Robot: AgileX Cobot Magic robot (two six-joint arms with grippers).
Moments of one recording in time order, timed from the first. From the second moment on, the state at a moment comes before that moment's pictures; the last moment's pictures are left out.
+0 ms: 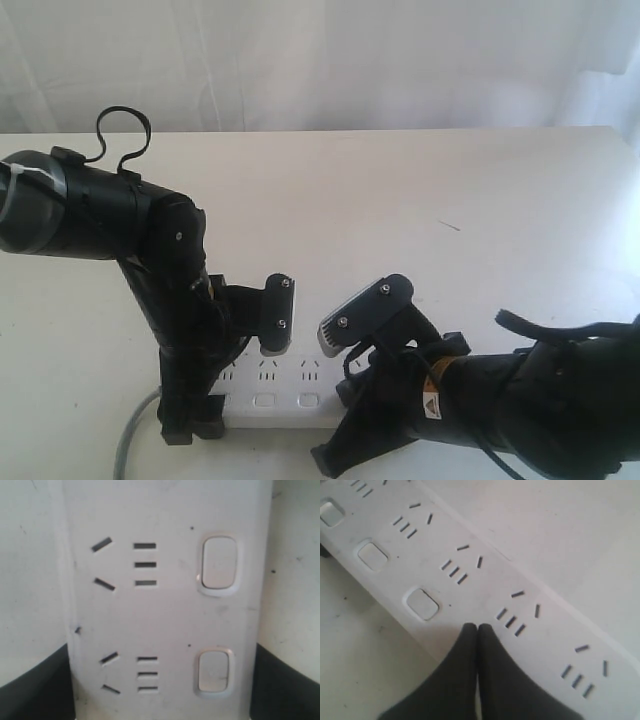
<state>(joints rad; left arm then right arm) -0.55 1.86 -1.05 -0.13 0.75 1.04 0.79 1.66 -0.50 -0.03 -0.19 0.09</state>
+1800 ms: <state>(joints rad) -0.55 1.86 -1.05 -0.13 0.76 1.07 0.71 1.45 -0.47 -0.02 0.00 -0.08</state>
